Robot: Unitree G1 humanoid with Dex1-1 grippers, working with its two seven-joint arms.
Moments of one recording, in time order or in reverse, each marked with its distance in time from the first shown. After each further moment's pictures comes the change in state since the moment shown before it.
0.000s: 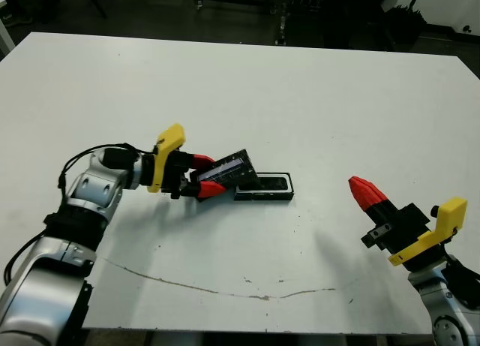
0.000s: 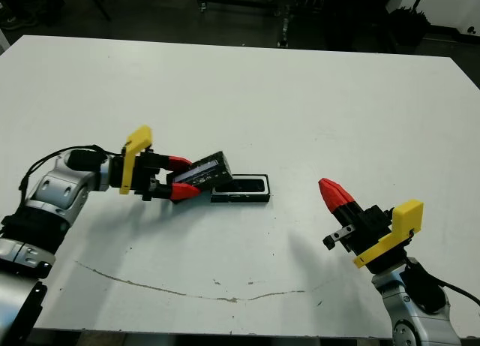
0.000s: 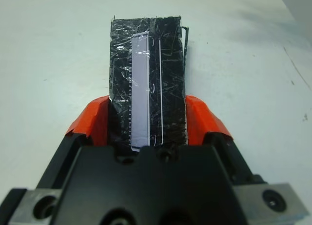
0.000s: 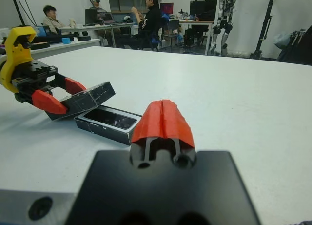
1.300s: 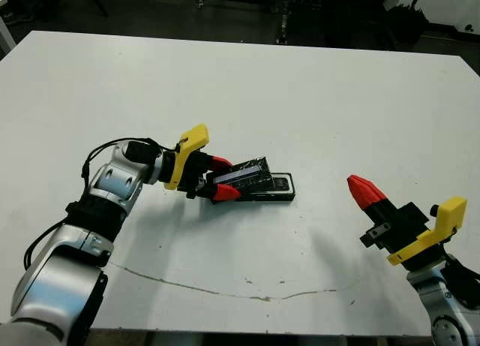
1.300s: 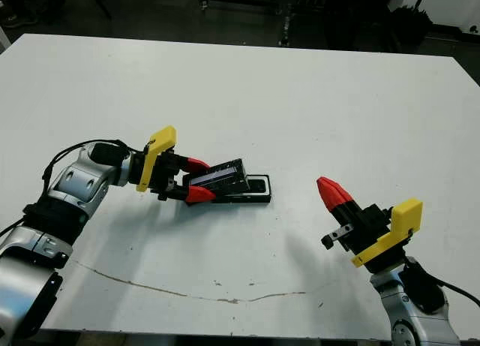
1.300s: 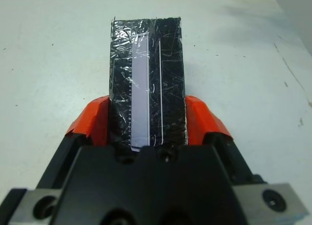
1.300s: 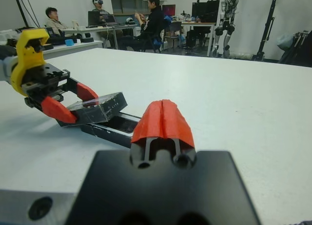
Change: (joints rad) left arm -0.057 -0.065 -0.077 0.057 0.054 -0.042 -0.007; right arm 0.001 0.000 0.009 -0.012 0.005 0.001 -0.008
